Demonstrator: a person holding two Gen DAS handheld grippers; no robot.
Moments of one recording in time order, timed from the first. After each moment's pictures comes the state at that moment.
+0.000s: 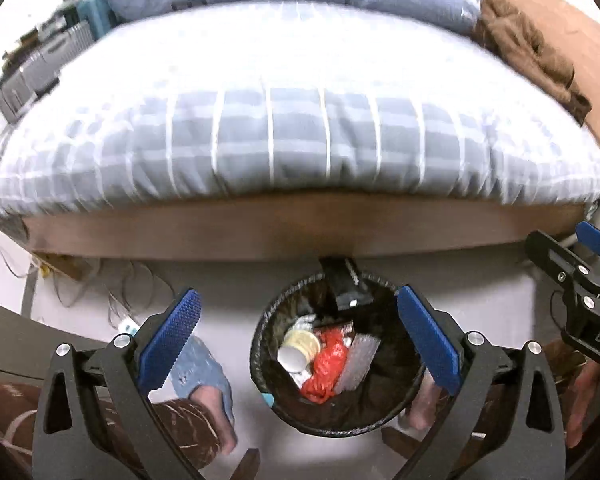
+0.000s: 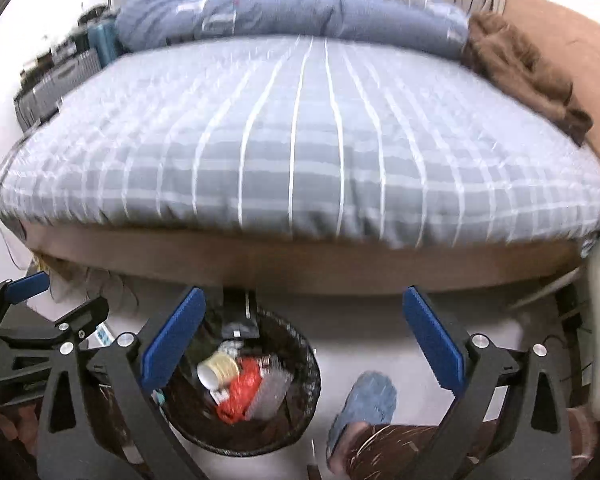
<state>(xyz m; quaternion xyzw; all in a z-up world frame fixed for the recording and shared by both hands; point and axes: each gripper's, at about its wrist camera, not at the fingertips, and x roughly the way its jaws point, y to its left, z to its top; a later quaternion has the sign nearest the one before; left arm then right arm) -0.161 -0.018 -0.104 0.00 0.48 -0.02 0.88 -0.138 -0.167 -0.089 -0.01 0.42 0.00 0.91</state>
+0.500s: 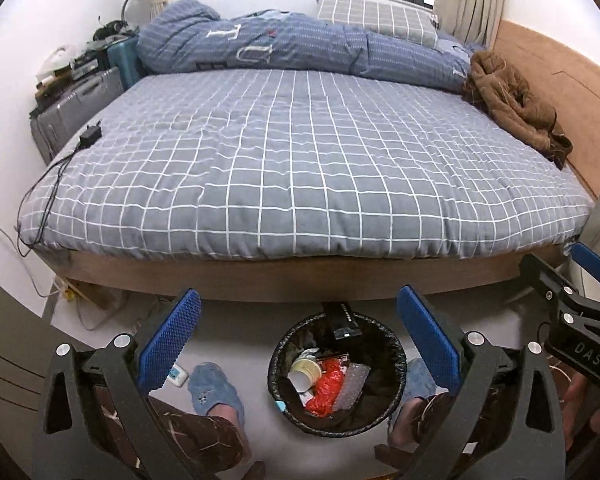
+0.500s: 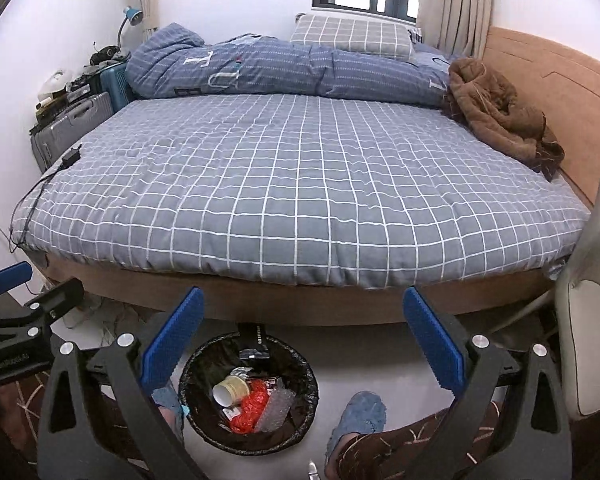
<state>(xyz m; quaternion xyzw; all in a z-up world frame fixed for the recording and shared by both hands) -0.218 -0.009 0.009 0.00 0.41 0.00 0.91 -0.197 -0.162 0.010 0.00 0.36 -0.01 0.93</state>
